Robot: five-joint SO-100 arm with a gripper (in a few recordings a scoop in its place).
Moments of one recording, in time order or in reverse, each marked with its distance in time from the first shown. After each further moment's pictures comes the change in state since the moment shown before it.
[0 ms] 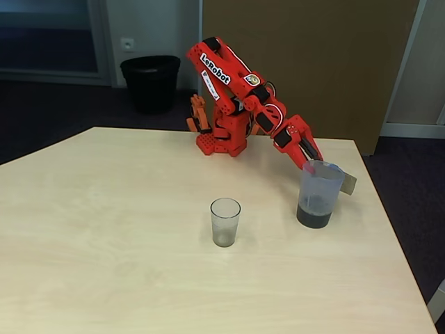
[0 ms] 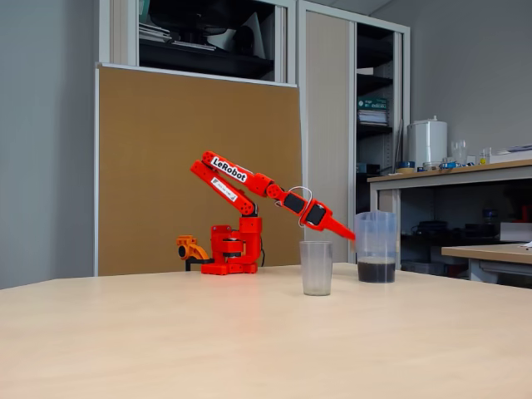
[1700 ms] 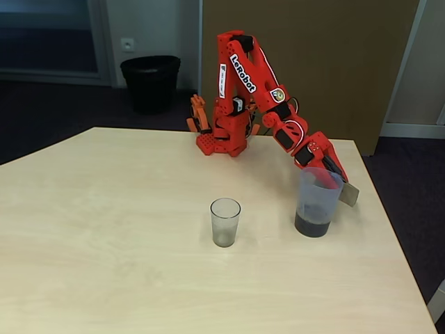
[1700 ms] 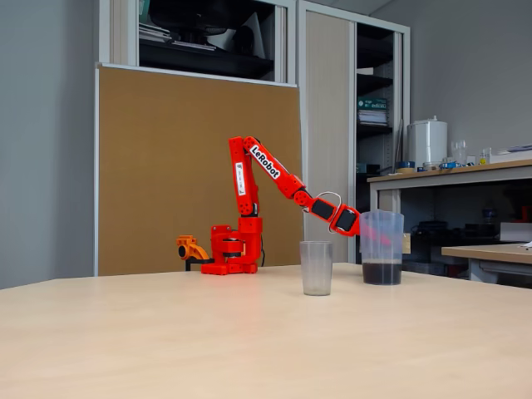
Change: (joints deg) arm 4.9 -38.9 -22.8 -20.3 -1.4
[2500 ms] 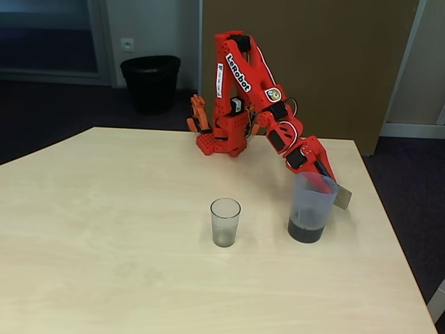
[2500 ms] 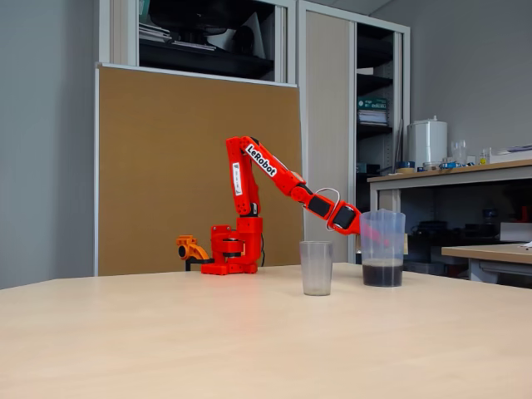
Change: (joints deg) arm 6.8 3.5 -1.5 8.4 -5.2
